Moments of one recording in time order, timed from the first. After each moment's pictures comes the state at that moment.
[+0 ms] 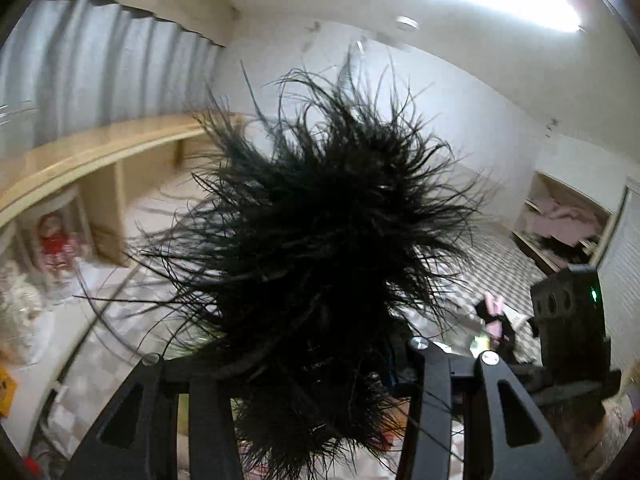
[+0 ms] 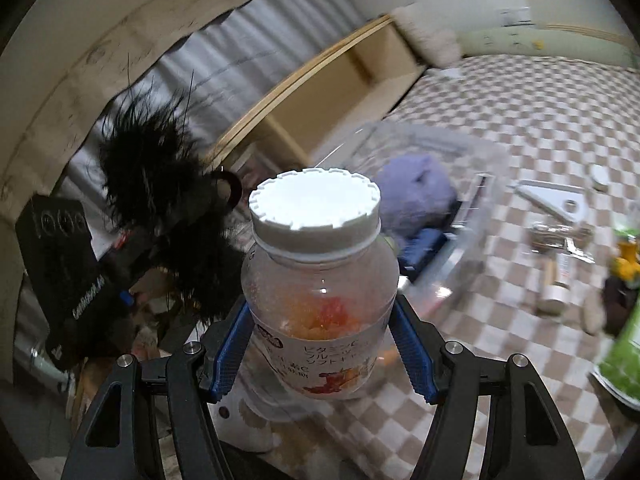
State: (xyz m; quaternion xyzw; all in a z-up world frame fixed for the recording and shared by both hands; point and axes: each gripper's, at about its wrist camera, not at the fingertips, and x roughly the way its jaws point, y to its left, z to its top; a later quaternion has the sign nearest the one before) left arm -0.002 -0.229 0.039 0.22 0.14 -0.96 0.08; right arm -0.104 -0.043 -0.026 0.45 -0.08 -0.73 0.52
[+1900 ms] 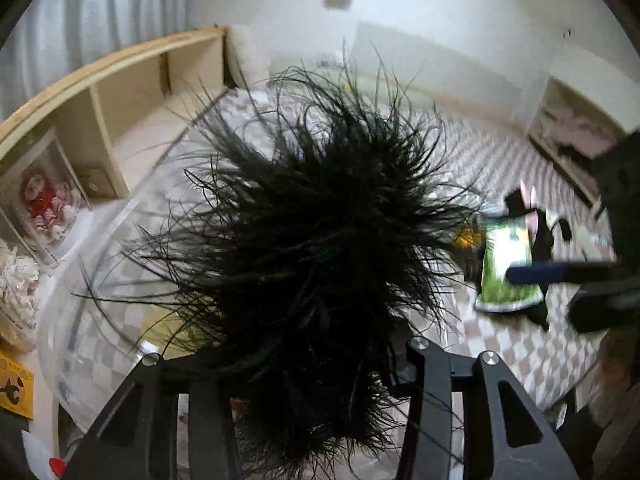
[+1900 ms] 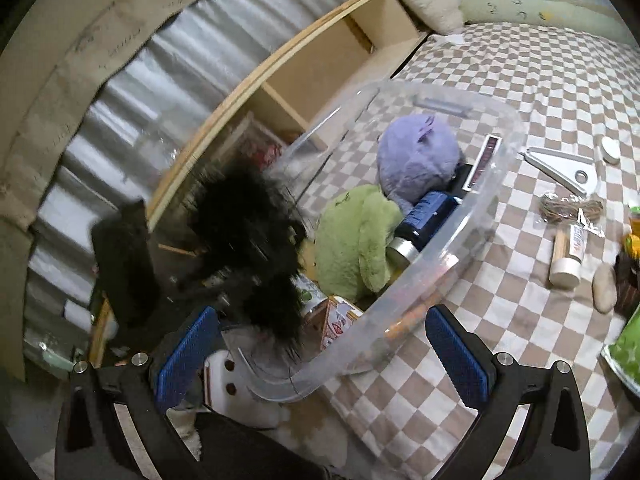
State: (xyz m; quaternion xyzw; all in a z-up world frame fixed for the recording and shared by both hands) left arm -0.032 -0.193 -0.046 0.42 0.07 -0.90 0.04; right arm -0.099 -0.036 -0.036 0.50 -0.08 -0.70 0.51
